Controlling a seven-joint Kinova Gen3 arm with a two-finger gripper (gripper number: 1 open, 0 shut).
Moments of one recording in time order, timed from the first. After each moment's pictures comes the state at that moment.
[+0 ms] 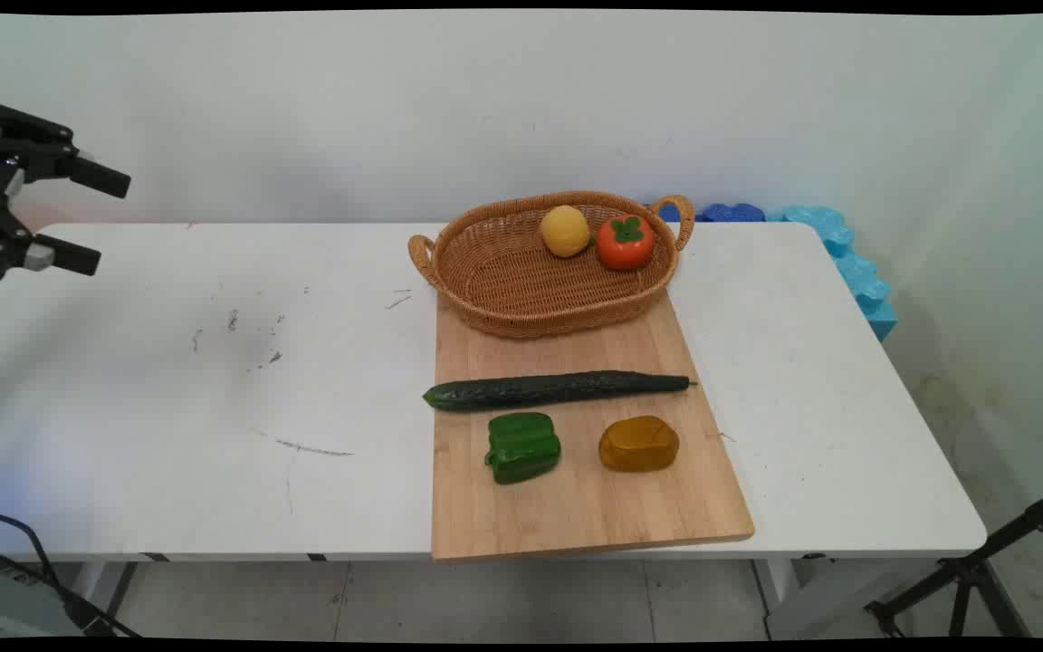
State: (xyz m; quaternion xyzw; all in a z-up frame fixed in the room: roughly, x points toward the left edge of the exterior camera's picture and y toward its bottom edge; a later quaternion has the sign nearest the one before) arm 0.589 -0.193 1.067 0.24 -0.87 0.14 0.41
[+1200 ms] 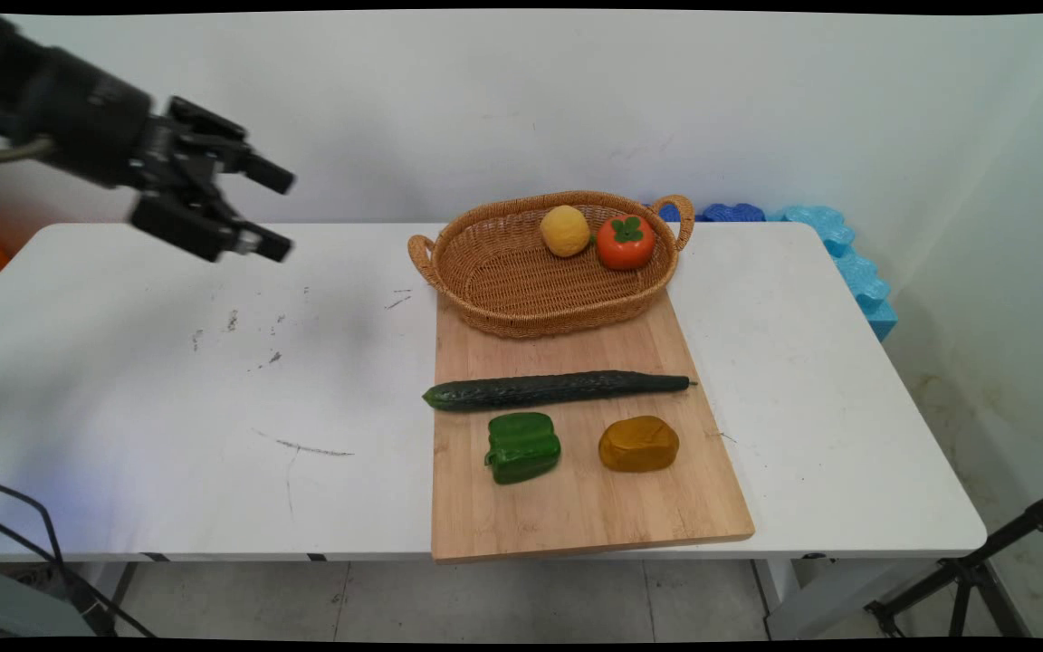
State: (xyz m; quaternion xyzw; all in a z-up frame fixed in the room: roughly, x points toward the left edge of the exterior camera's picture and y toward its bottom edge) arm 0.464 -0.277 1.066 0.27 -0.88 0.12 0.36
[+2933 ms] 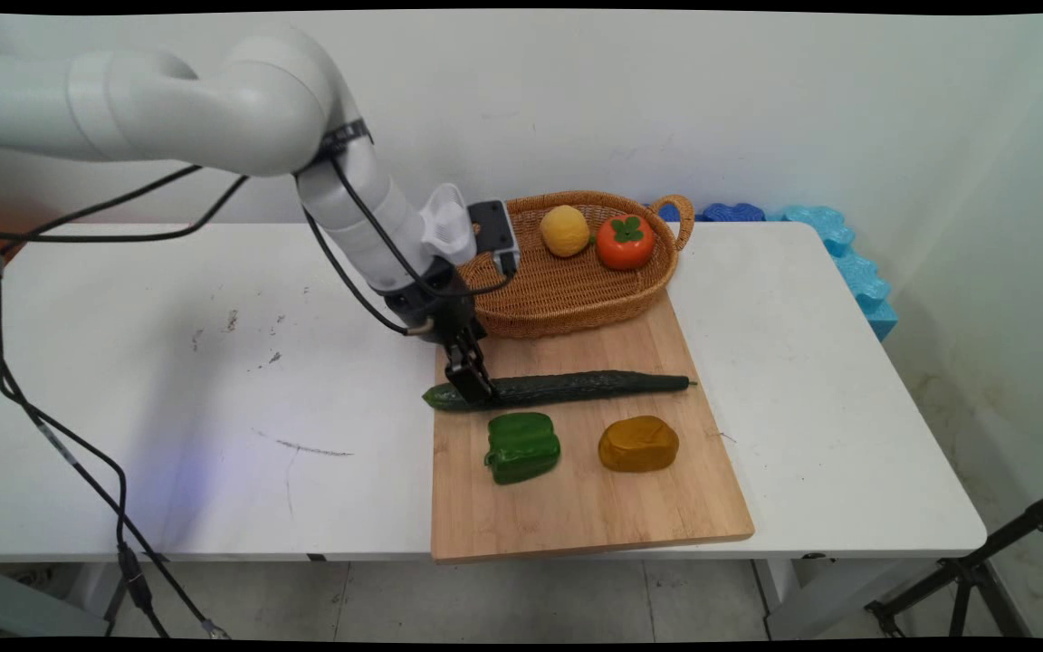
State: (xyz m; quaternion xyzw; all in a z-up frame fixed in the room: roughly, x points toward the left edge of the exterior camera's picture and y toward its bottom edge) arm 0.253 -0.412 0.886 0.28 -0.94 0.07 0.16
